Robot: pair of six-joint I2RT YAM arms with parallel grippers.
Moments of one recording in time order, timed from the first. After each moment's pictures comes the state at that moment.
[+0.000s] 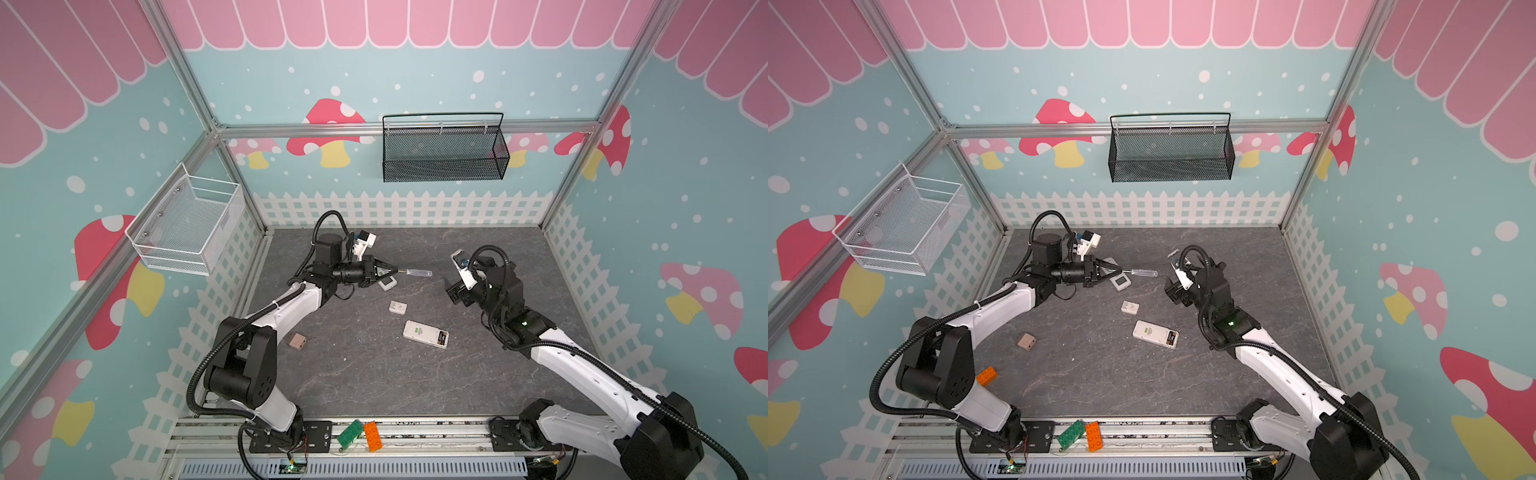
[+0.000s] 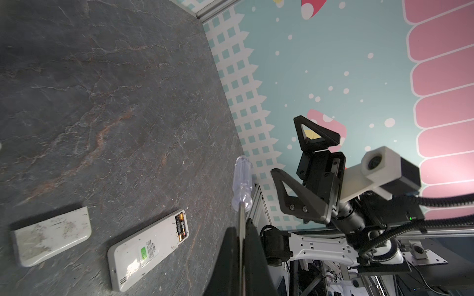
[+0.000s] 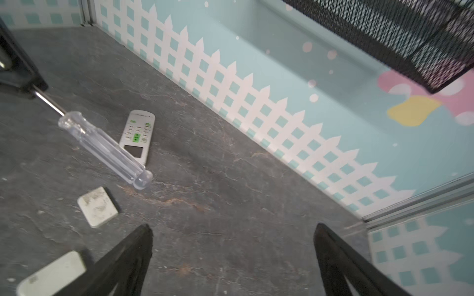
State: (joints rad) left arm -0.27 1.60 1.06 0.12 1.03 -0.79; right arm 0.53 1.13 0.83 -0.01 0.15 -0.28
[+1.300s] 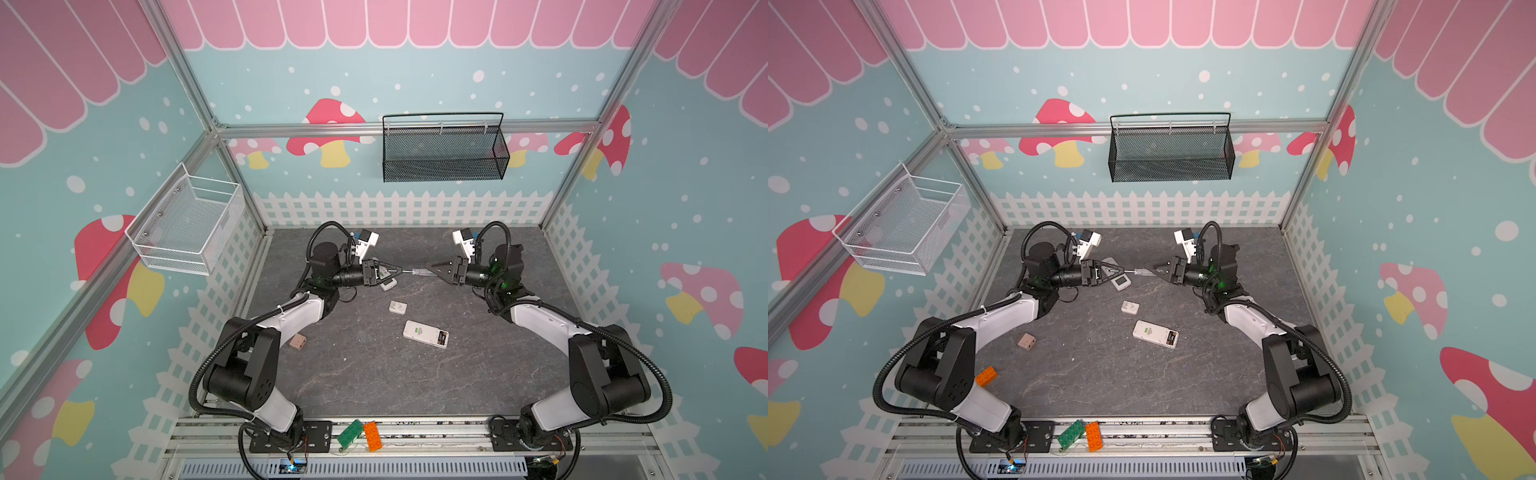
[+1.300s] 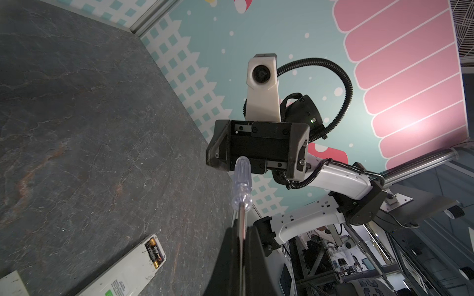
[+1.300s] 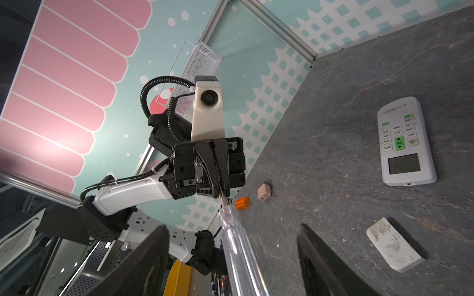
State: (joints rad) left arm -0.30 1.60 0.93 0.63 1.14 -0.96; right arm 0.29 1.53 0.88 0.64 -1.05 0.98
